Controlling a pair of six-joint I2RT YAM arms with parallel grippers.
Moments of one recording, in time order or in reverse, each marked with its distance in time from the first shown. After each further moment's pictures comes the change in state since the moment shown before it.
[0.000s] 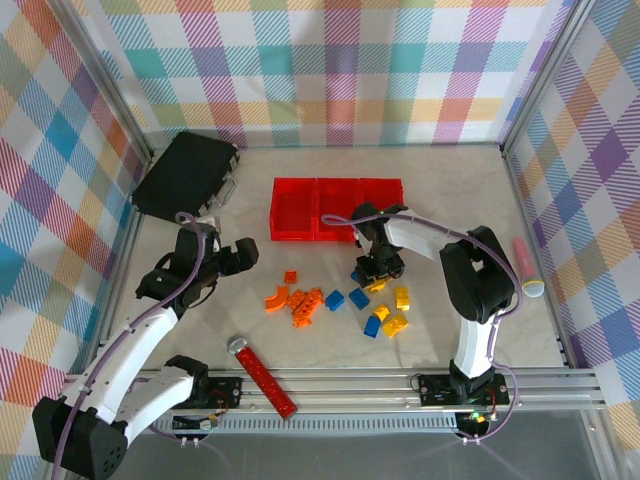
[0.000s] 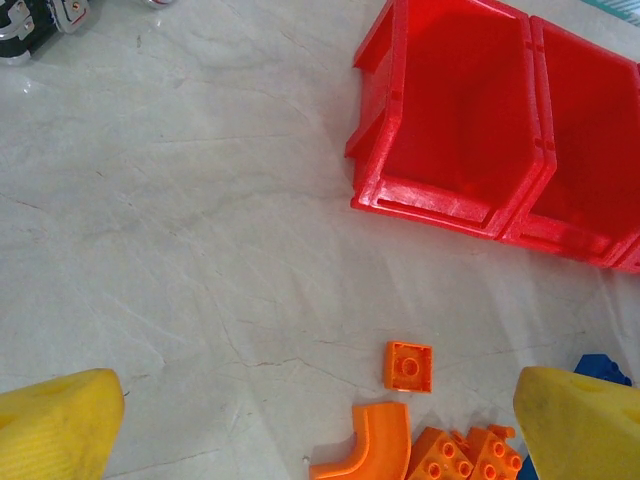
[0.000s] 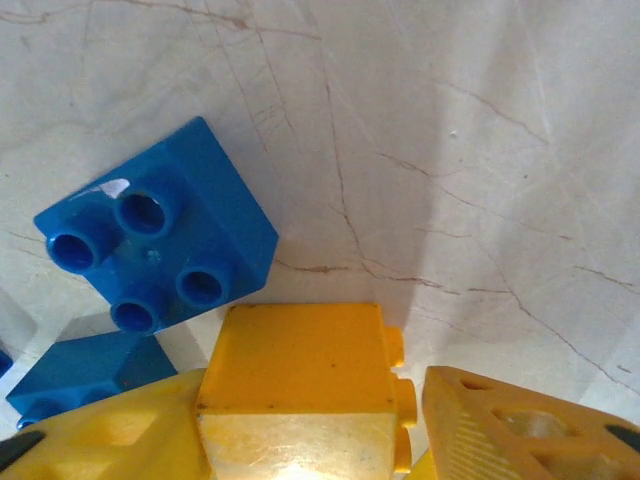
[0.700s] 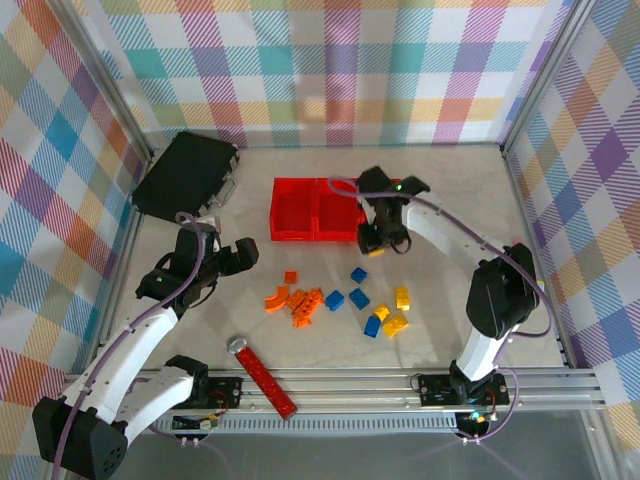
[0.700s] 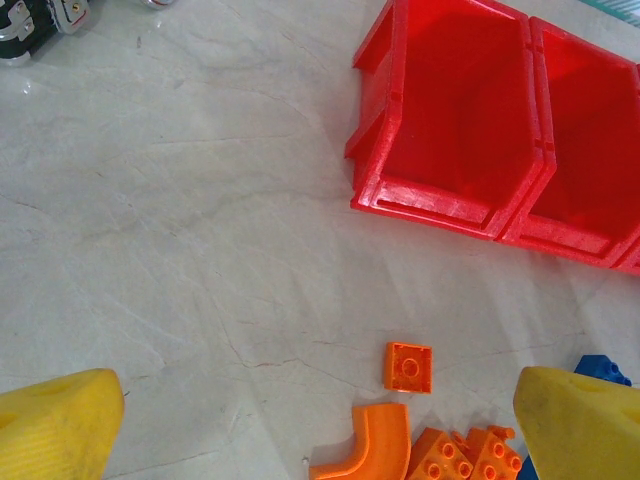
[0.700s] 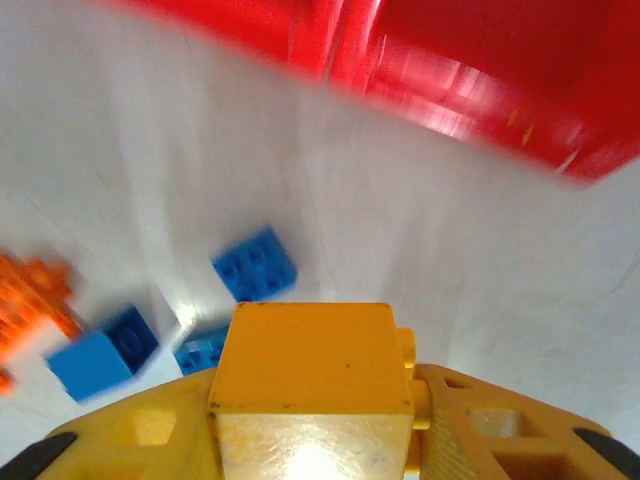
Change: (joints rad) left arm 0.000 0.000 0.000 0.001 0.000 0.000; right arm -0.026 -0.137 0.296 -0.138 0.086 0.026
